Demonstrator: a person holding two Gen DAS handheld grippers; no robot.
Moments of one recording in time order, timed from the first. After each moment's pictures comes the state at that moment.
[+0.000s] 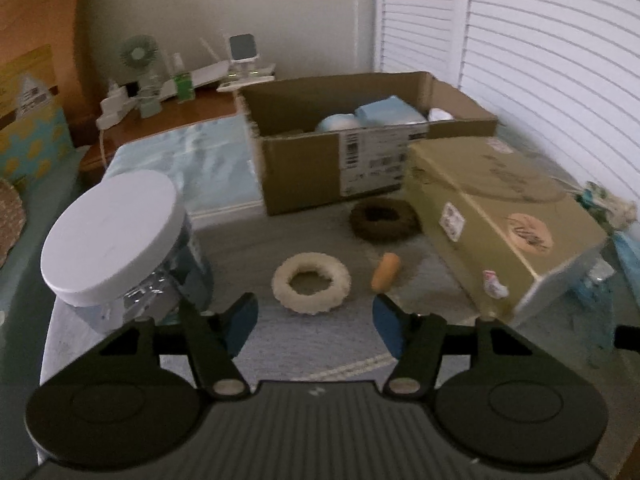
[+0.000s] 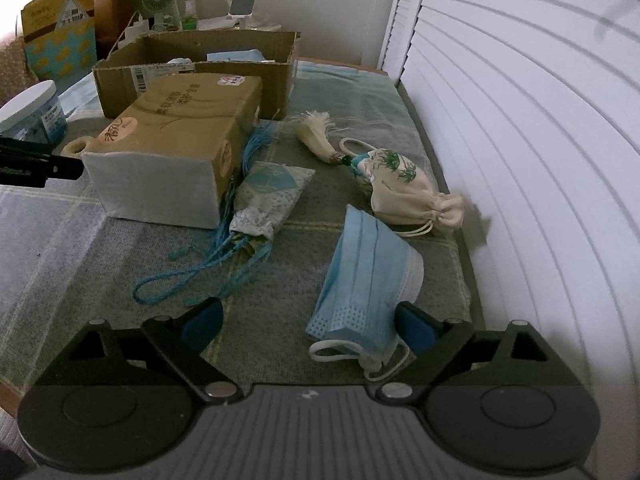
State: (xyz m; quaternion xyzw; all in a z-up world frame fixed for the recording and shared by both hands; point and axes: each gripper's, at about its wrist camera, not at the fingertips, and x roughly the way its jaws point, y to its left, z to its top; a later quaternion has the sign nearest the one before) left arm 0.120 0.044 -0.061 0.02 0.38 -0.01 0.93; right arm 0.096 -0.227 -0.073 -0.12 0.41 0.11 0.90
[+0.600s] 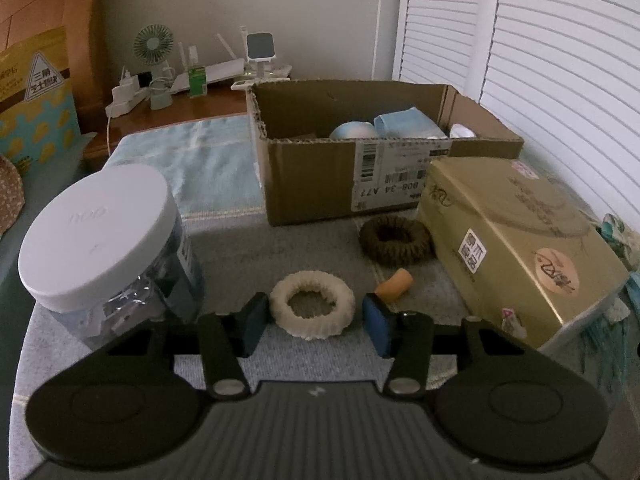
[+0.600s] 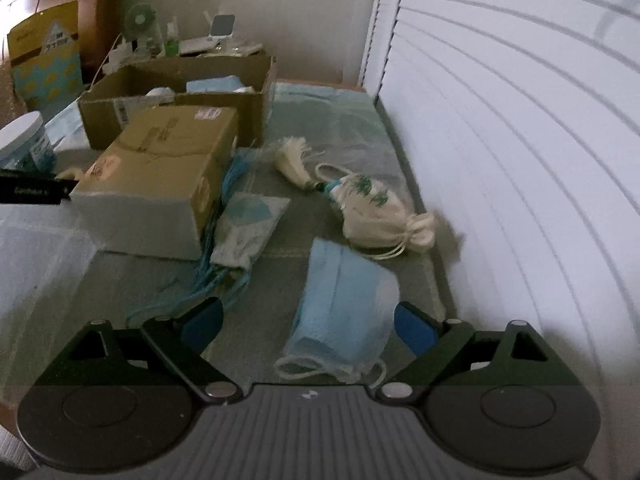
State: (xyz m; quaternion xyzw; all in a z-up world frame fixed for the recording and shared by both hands) left arm 0.136 0.045 -0.068 -0.01 0.37 0.01 0.93; right arm 0.098 -0.235 -0.058 -0.11 0.39 0.09 0.91
